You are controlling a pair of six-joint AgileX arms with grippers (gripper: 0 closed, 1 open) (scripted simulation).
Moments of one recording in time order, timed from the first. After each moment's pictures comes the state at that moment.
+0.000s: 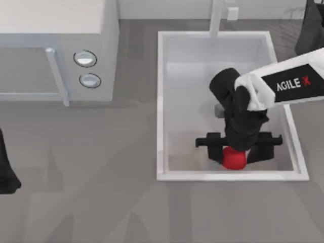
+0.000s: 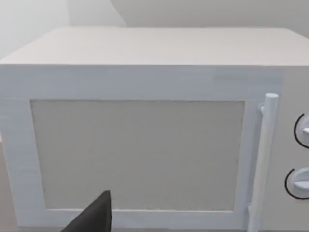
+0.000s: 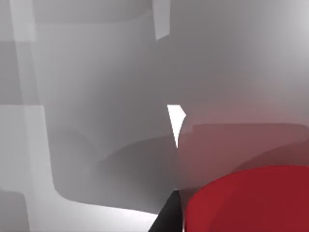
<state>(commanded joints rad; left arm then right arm) 0.00 0.00 0.00 0.00 0.00 0.00 0.45 2.40 1.41 -0.58 0.01 0.47</state>
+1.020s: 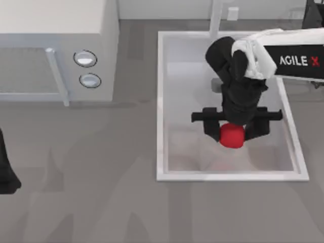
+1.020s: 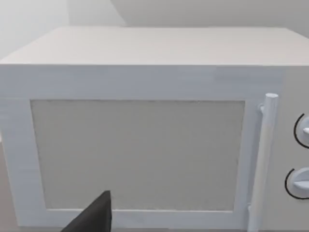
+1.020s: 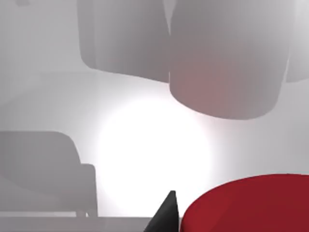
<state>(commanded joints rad) 0.00 0.00 0.00 0.00 0.00 0.00 0.45 2.29 1.62 -0.85 0.03 0.47</state>
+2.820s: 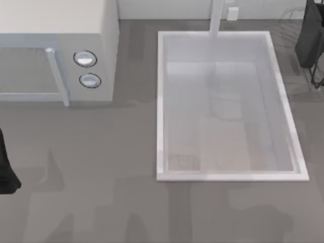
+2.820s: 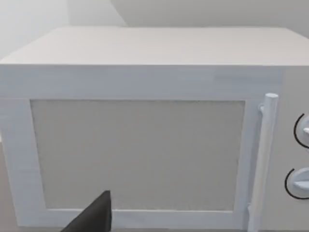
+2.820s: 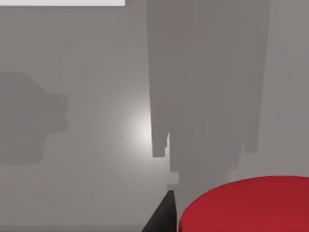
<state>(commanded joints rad) 0.00 0.00 0.00 0.00 0.00 0.00 0.03 1.47 1.28 -1.39 0.00 0.04</state>
